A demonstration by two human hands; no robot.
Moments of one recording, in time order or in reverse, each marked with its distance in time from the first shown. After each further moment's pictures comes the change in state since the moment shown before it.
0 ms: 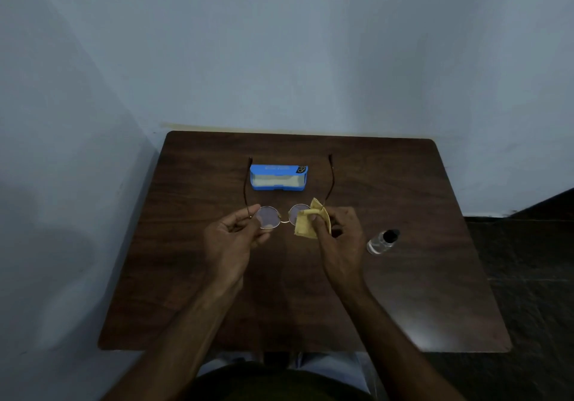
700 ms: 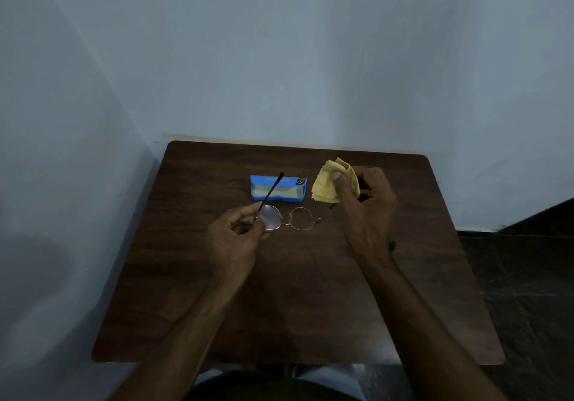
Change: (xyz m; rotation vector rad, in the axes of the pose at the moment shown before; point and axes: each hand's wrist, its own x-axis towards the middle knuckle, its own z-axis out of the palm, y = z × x) left_hand 0.005 0.010 -0.003 0.283 0.000 0.334; right_hand 0.060 -0.067 -0.021 -0.007 0.122 -0.221
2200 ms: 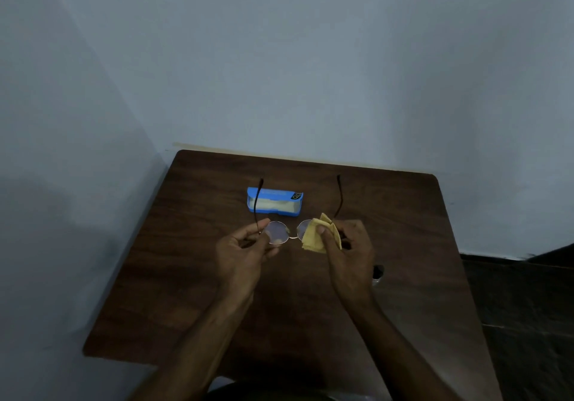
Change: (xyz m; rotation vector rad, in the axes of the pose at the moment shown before) left_hand -0.017 0.018 0.065 -0.244 0.098 -0.291; right_hand -0.021 0.068 -0.029 0.001 -0.179 0.118
